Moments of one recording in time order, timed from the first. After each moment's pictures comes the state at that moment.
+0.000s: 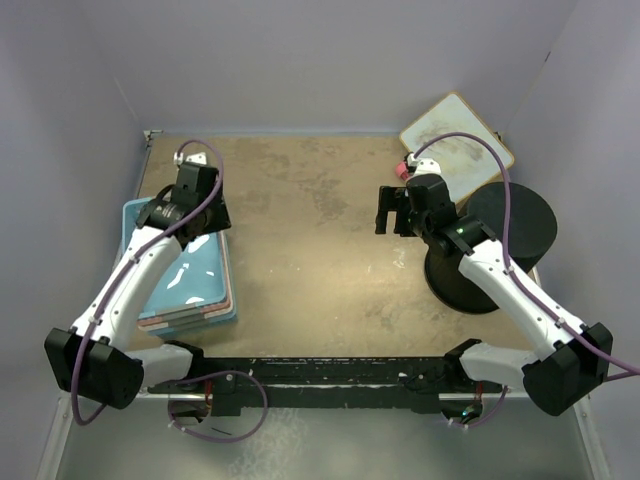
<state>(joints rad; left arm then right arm) -0.28 1.25 1.23 -0.83 -0.28 -0.45 0.50 1.19 1.09 -0.58 0.27 0.36</state>
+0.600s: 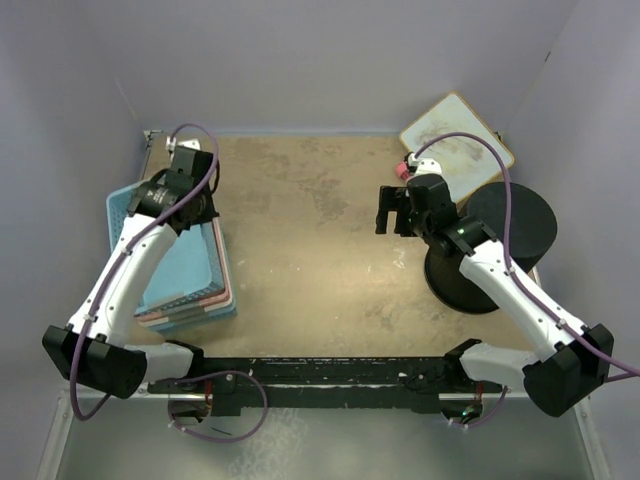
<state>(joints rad) -0.29 1.27 1.33 -1.00 -0.39 -0.42 0.50 1.19 1.09 -0.58 0.27 0.36</state>
